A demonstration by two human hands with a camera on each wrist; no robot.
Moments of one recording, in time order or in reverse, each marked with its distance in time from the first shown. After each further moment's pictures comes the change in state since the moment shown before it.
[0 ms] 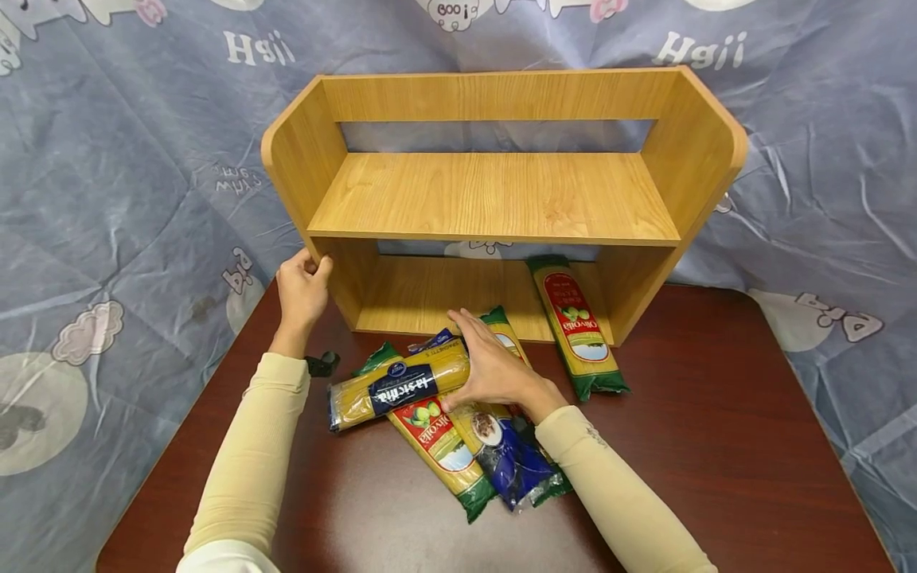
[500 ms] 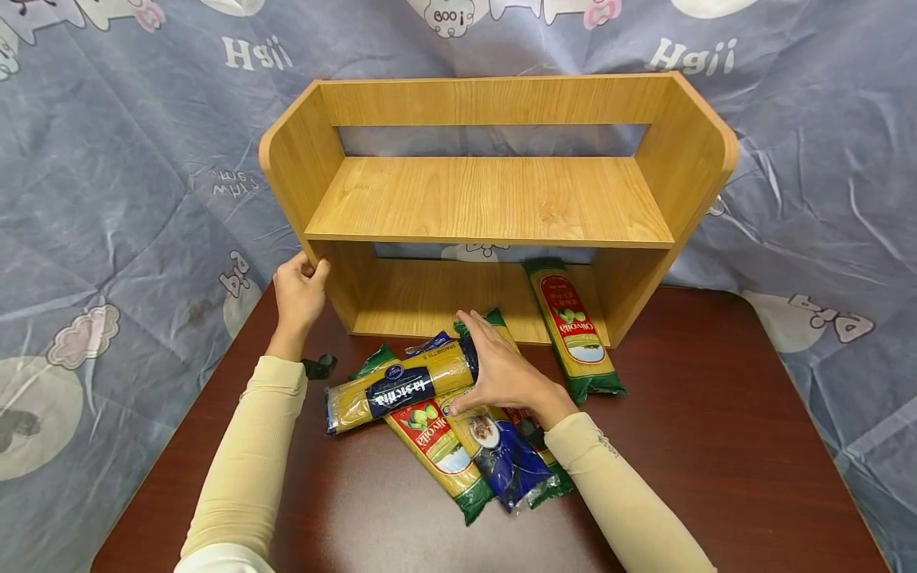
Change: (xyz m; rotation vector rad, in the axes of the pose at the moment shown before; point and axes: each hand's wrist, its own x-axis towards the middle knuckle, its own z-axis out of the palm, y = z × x) left_hand 0.000 -0.001 0.000 0.002 -0.005 0.003; right_hand -0.015 0.000 -0.012 0.007 0.012 0.050
